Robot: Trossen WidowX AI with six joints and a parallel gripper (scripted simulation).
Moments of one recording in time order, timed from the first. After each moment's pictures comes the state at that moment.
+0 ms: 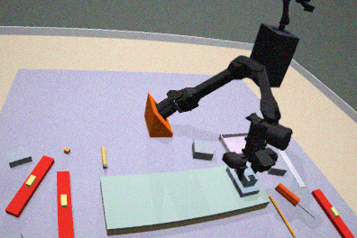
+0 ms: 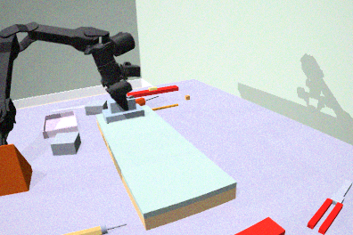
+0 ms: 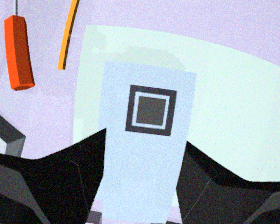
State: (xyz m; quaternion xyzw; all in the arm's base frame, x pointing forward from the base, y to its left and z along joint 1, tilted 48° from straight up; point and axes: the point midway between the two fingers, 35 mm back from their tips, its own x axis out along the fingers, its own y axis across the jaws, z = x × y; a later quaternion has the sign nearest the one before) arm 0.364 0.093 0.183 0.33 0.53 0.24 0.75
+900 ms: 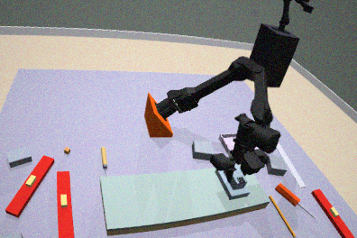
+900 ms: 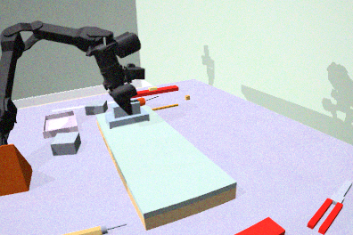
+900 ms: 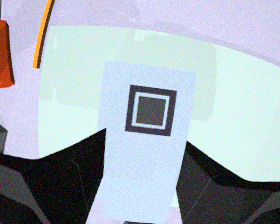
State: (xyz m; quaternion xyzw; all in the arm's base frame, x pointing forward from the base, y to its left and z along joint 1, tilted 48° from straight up) arm 0.365 0.065 0.151 0.33 0.52 0.24 0.75
